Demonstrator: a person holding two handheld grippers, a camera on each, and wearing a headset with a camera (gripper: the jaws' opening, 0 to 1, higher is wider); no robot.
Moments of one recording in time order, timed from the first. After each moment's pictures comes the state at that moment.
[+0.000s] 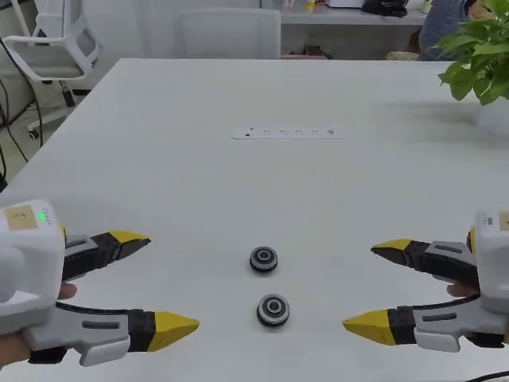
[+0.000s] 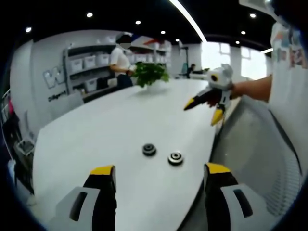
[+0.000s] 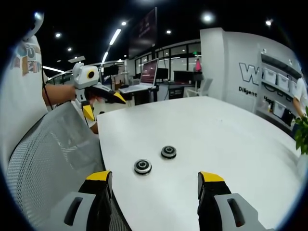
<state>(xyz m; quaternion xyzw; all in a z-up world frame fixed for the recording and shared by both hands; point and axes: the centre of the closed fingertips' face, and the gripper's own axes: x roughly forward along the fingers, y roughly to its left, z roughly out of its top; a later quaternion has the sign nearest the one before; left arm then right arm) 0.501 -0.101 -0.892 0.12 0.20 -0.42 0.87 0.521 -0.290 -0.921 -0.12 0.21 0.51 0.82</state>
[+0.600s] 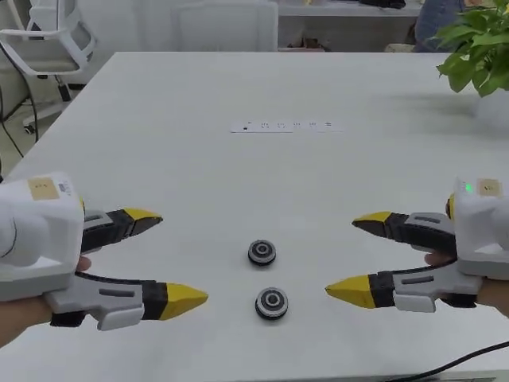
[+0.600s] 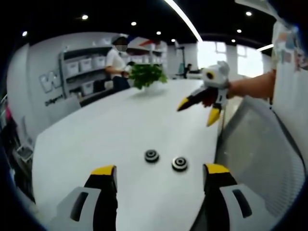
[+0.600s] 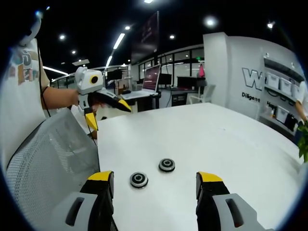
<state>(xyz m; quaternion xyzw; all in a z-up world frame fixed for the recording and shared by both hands) 0.522 -0.113 -0.889 0.13 0.20 -0.44 0.87 0.542 -0.268 -0.908 -0.11 0.18 0.53 0.82</state>
